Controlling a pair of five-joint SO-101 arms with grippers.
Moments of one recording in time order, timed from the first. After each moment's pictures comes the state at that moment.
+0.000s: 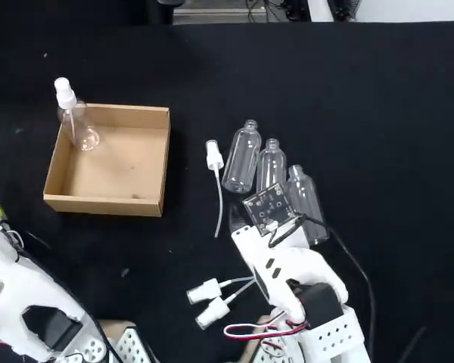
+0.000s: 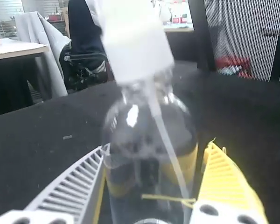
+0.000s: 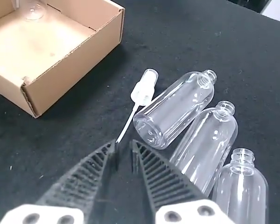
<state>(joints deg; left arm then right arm) -58.5 32.5 68.7 -97.7 -4.4 -22.0 -100.5 89.5 53.6 10.2</state>
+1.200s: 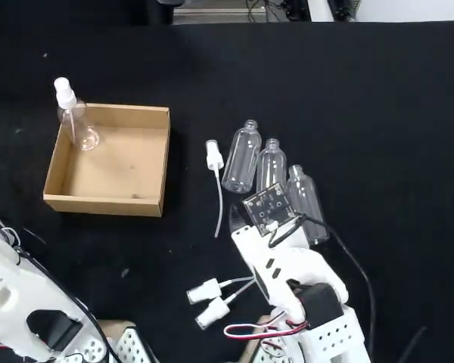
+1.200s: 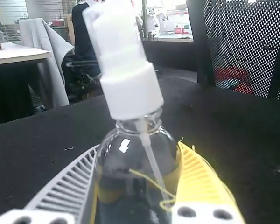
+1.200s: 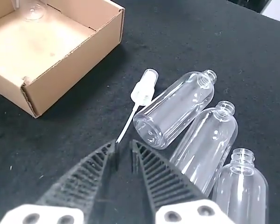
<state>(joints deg) -58.2 25.9 71.4 -94.2 -3.6 -22.0 -100.5 89.5 53.6 10.2</state>
